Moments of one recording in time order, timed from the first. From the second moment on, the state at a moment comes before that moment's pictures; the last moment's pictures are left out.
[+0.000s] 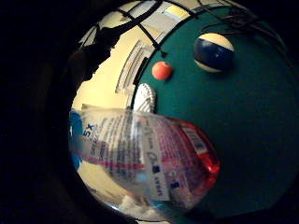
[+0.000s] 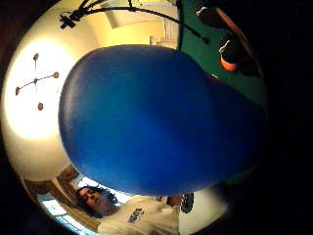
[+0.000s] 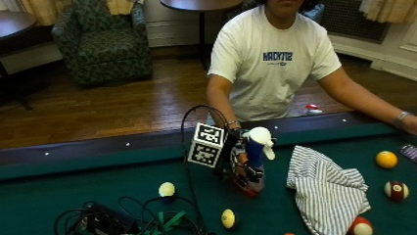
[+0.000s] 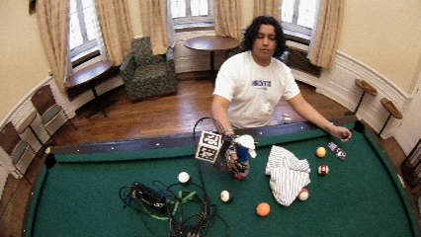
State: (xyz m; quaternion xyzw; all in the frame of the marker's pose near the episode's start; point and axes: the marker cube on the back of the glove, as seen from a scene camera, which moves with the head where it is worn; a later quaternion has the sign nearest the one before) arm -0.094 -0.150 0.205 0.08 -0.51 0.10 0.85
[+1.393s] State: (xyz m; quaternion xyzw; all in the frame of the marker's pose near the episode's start) arm -0.124 -0.187 0.200 0.19 -0.49 0.07 0.85
